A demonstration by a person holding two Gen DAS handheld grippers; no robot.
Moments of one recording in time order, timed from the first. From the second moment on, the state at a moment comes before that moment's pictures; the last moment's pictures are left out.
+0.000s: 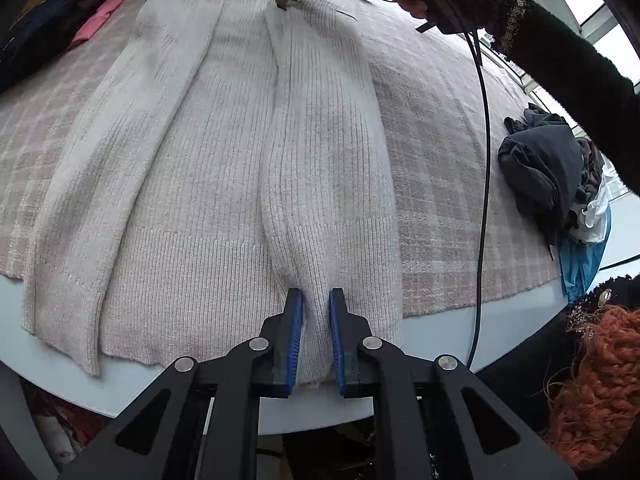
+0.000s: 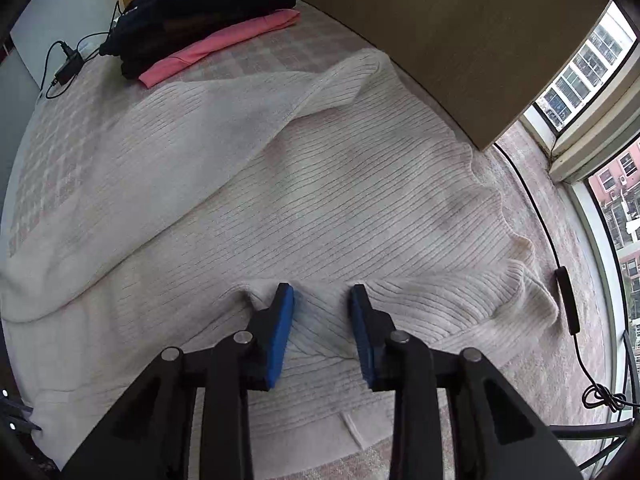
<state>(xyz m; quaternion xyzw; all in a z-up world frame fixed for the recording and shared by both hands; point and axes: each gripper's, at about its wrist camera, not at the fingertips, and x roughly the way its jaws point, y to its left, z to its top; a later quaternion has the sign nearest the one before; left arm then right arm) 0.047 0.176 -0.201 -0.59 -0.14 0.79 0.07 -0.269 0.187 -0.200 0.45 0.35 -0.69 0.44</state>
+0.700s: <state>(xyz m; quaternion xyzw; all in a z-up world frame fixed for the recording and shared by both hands) 0.038 0.165 -0.159 -0.55 -0.11 0.83 0.05 -0.224 0.234 -0.155 0.49 0.24 -0.68 0.49</state>
